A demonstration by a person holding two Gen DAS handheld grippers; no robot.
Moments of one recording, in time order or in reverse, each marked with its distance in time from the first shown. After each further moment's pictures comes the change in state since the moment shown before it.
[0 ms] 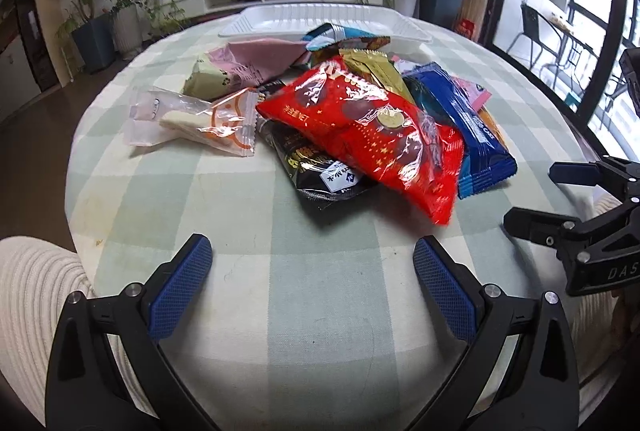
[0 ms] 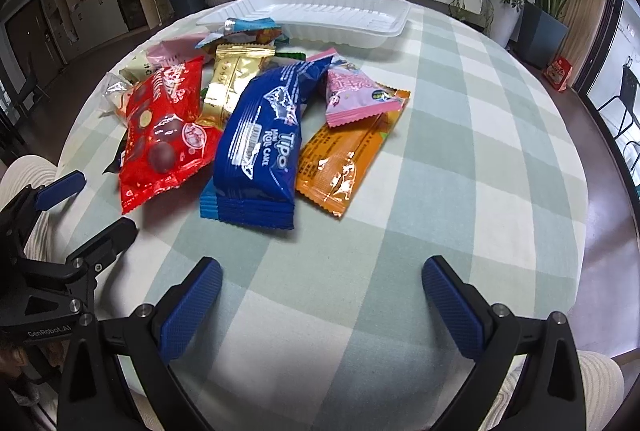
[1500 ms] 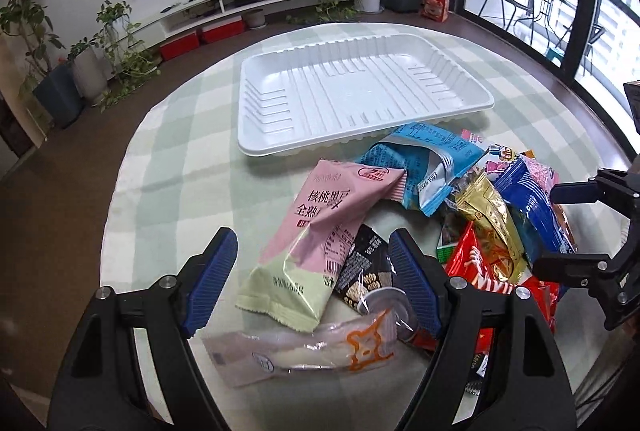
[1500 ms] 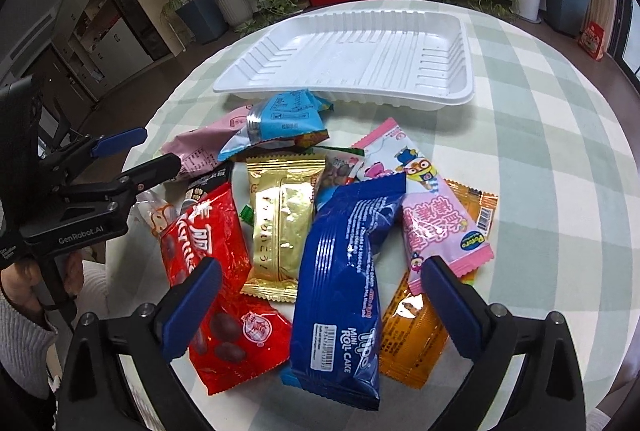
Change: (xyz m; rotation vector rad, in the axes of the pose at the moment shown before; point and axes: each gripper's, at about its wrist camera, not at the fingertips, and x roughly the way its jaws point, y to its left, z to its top) left arm 0.062 0.085 0.164 0.219 0.036 -0.036; right arm 0.033 0.010 0.101 0.118 0.014 0.211
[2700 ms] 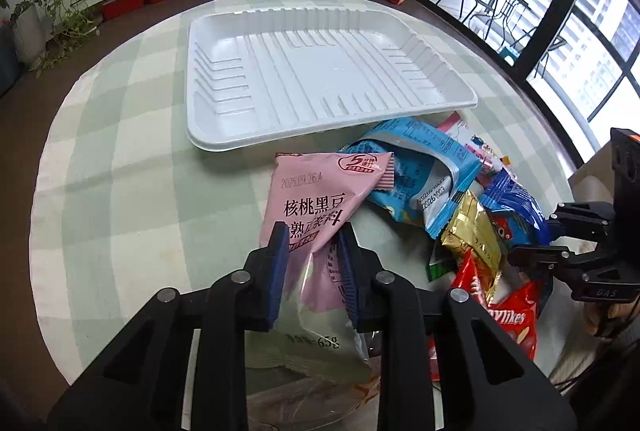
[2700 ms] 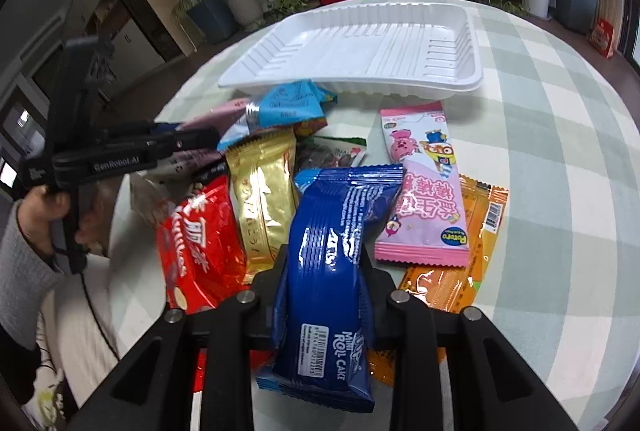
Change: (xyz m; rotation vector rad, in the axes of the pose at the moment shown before) left arm 0.055 0.029 0.022 -0.064 0.118 -0.287; right arm 0.005 -0.012 -0.006 -0.004 -0.007 0.072
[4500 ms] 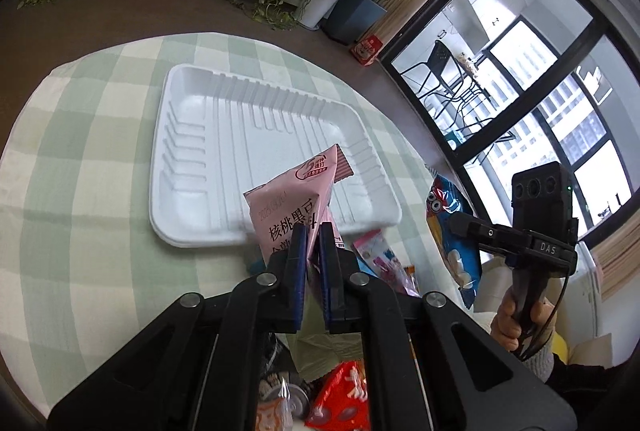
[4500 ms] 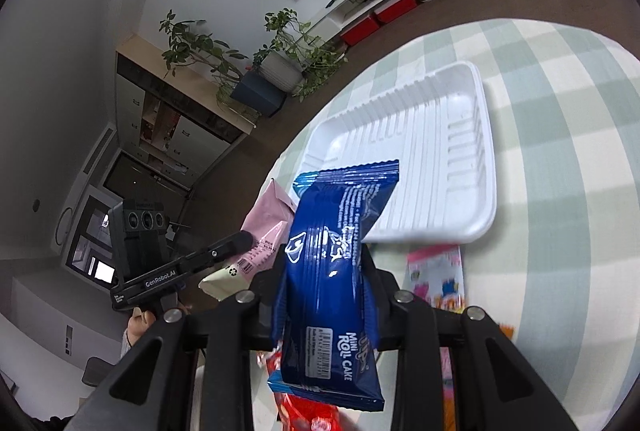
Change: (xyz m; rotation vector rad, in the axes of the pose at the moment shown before) left arm -0.046 0.021 0.062 -0.249 -0.139 -0.287; right arm -0.019 -0.071 0.093 0.278 -0.155 0.370
